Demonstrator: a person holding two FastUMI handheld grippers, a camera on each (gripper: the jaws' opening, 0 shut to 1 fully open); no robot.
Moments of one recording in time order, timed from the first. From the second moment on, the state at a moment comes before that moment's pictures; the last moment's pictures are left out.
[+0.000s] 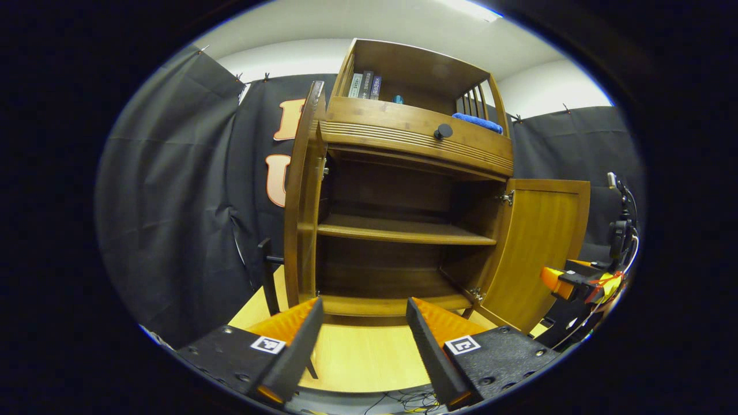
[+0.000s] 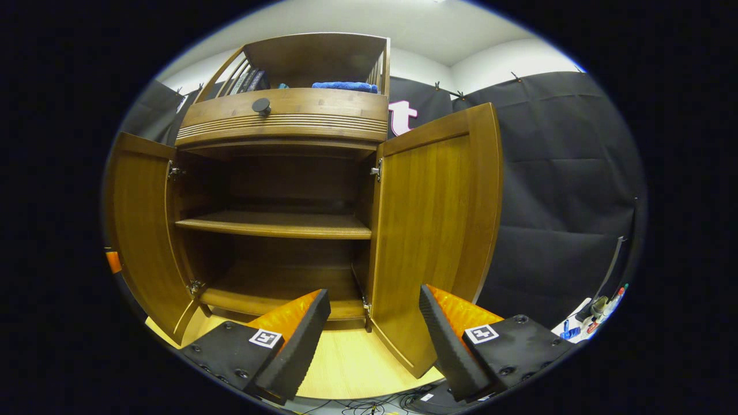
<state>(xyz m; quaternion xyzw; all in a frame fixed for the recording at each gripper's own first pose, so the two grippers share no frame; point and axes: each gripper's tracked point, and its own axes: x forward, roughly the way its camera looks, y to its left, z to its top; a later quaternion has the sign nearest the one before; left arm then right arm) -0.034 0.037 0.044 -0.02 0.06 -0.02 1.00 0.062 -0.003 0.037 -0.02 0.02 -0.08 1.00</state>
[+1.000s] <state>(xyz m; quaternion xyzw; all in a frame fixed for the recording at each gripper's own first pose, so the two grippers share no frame) -0.023 0.028 0.046 0.00 0.04 -0.01 1.00 0.065 0.000 0.041 -0.01 0.02 -0.07 1.00</state>
